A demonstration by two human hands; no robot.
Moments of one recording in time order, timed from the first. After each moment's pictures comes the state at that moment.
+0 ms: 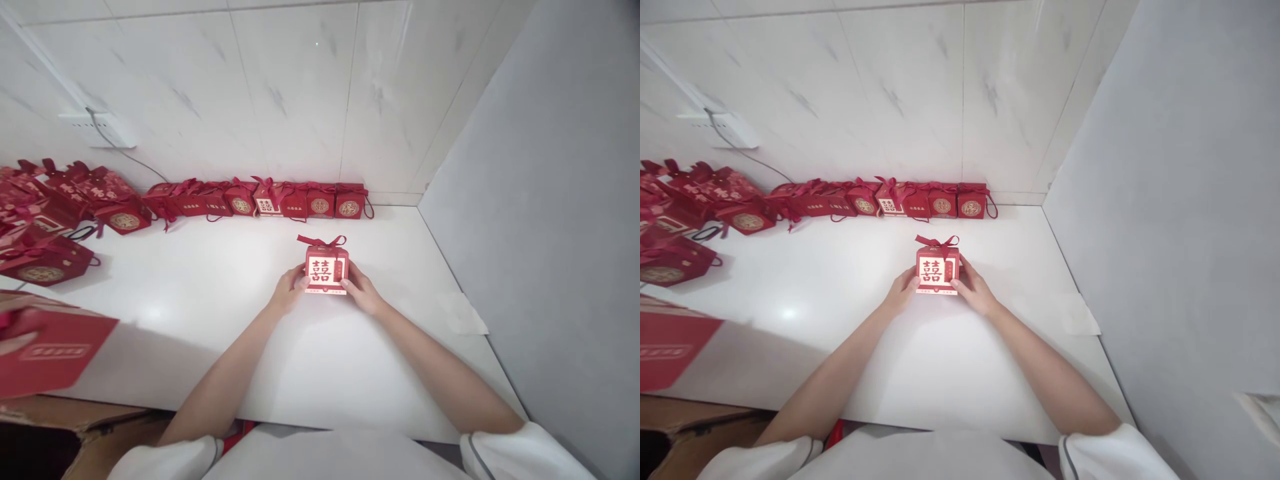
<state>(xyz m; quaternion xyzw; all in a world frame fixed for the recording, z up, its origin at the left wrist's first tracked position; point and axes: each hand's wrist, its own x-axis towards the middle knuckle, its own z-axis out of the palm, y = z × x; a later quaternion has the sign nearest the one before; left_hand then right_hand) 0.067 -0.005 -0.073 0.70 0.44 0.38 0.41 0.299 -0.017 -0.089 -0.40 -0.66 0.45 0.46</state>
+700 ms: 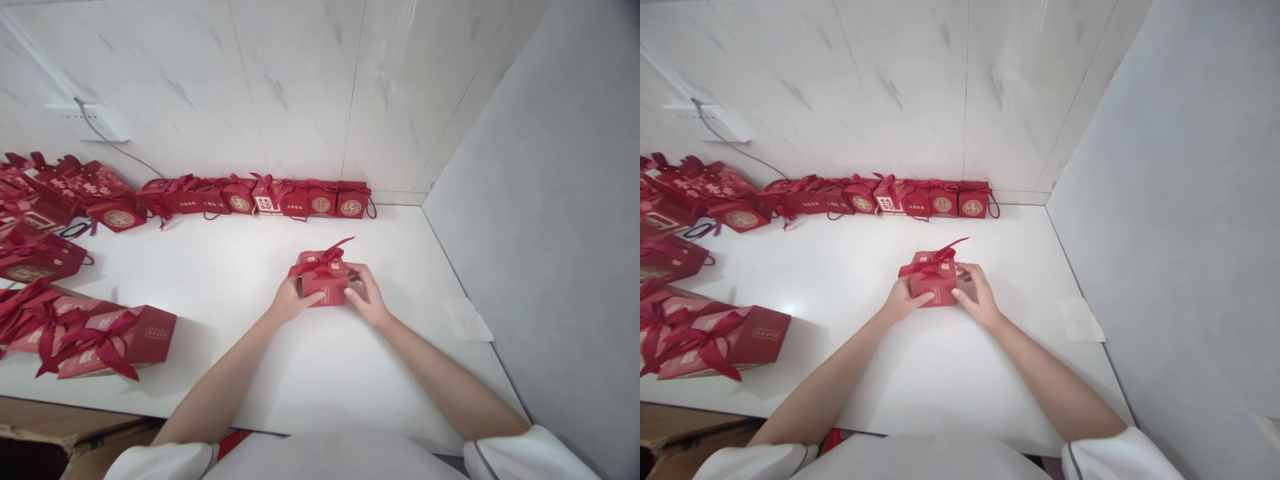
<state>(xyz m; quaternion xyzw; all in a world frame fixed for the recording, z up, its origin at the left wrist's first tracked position) 0.073 -0.011 -0.070 0.67 0.43 0.39 0.46 0.300 -0.027 -0.089 -0.41 -0.68 0.35 0.51</state>
